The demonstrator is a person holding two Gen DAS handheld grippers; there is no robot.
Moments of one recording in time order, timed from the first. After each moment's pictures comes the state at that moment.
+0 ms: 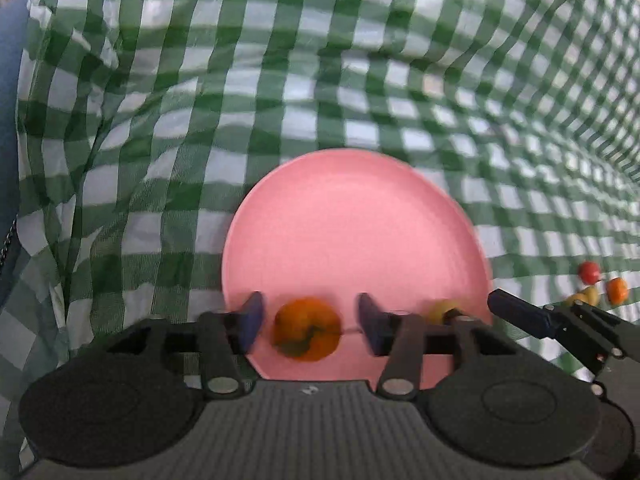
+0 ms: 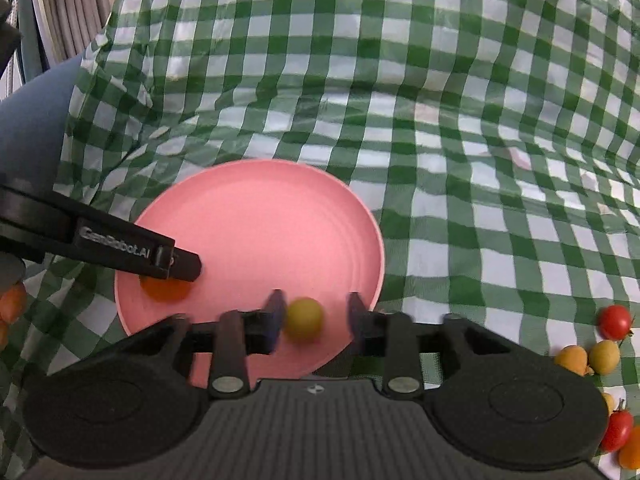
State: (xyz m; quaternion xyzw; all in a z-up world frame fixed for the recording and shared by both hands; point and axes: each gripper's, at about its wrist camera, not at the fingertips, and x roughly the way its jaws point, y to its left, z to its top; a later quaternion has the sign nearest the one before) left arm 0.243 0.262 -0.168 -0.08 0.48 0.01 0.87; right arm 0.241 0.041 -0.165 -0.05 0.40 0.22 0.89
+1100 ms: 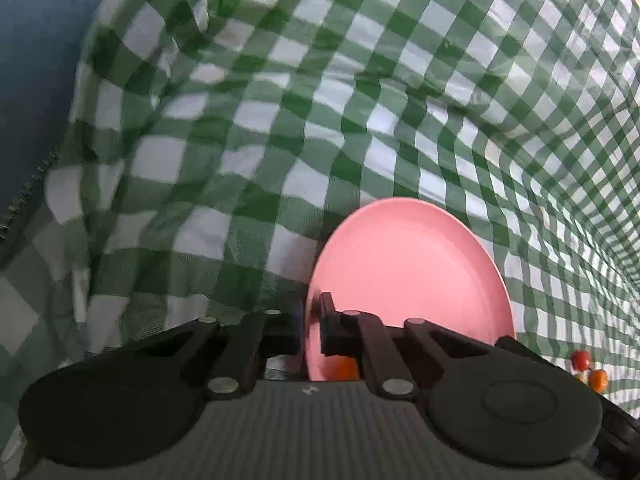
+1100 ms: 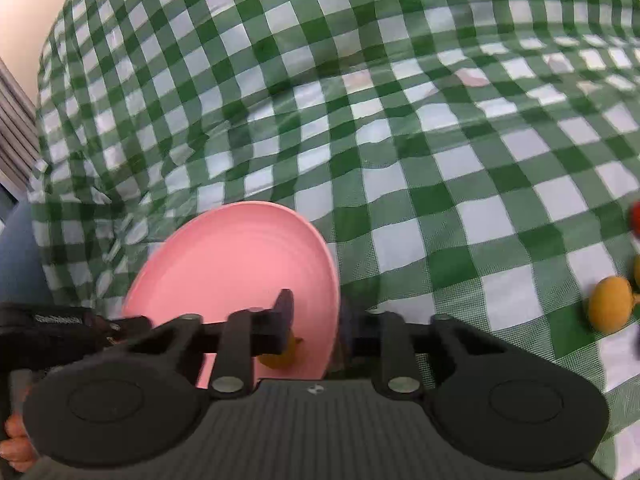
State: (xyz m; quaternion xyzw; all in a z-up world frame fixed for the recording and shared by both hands) left arm 0.253 0.321 -0.183 -0.21 0.46 0.06 0.86; right arm 0.283 -0.004 -0.185 0.15 0.44 0.17 0.87
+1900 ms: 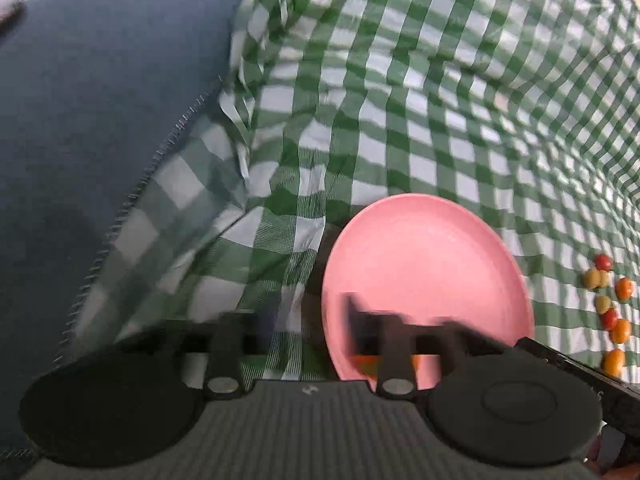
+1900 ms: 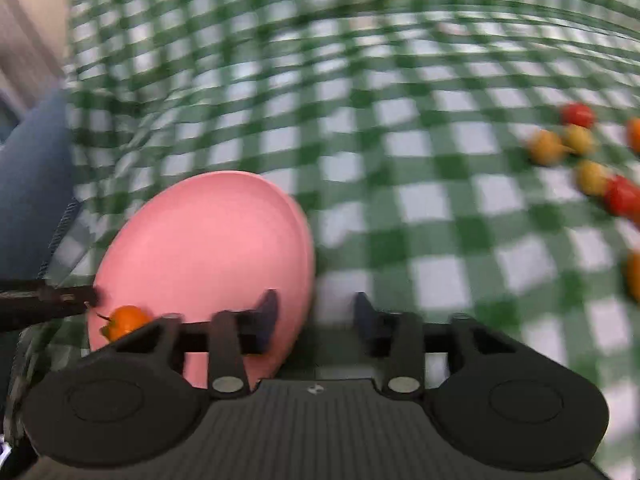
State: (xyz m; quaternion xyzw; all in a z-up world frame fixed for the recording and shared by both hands) left arm 0.102 0.335 -0.144 -0.15 0.48 0.10 0.86; right arm 0.148 0.012 -0.159 0.10 0.49 0.13 0.86
